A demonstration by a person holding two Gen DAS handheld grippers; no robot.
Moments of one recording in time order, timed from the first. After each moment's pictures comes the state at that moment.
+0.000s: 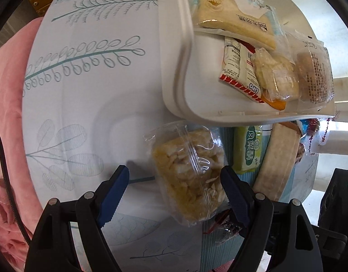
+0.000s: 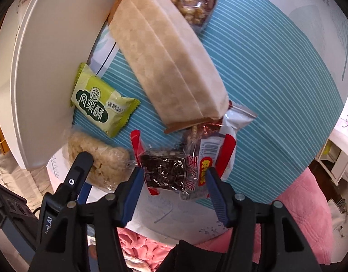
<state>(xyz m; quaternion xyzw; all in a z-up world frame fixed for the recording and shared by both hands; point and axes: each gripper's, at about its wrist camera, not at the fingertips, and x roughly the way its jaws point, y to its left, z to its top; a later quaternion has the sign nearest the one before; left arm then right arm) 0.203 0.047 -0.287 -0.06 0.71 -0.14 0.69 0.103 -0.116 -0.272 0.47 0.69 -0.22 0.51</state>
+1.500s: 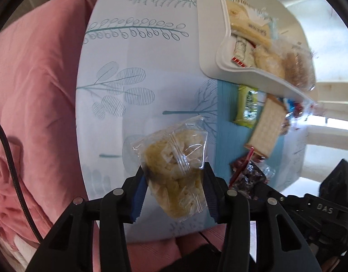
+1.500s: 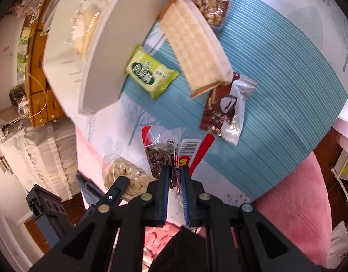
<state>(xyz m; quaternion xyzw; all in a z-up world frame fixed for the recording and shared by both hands) 0.136 0.110 -0.221 -0.11 0.74 -0.11 0.66 0.064 -0.084 -0.218 0.50 0.64 -0.11 0.57</state>
